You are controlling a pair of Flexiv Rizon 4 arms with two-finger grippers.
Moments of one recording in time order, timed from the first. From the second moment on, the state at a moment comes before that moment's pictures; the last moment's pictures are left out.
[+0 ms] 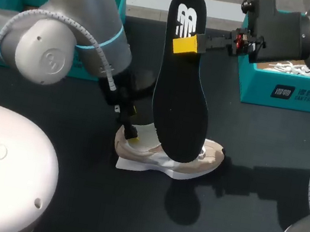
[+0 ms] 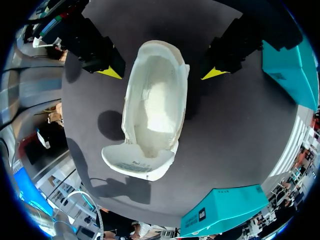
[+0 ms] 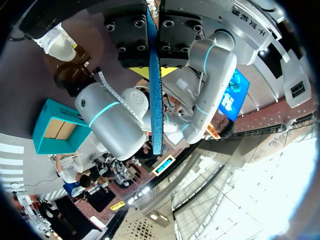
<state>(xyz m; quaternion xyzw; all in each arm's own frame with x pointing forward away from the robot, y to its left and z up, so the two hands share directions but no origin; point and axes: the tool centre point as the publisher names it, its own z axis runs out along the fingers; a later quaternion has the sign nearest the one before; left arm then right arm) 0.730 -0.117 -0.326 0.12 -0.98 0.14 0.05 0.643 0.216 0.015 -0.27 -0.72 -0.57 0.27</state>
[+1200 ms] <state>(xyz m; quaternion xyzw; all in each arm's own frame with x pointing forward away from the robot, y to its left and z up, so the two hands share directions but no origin) 0.772 -0.151 -0.330 0.04 -1.00 0.04 -0.02 0.643 0.216 0.015 -0.27 -0.72 -0.58 0.27</state>
